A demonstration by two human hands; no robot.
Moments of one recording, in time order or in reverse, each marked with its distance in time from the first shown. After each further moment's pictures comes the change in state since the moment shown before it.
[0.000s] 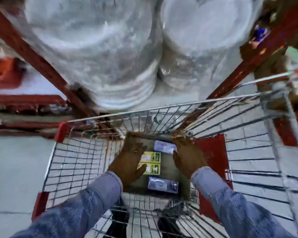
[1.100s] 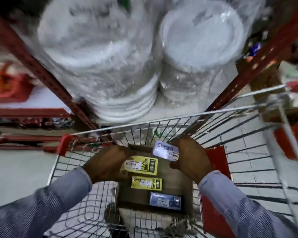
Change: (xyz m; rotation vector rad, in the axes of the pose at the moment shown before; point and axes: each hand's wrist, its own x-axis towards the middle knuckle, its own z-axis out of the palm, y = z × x) left_hand -0.004 -0.022 -0.103 0.063 0.026 0.311; right_hand 0.000 -0.017 -0.050 0.088 0.129 -0.027
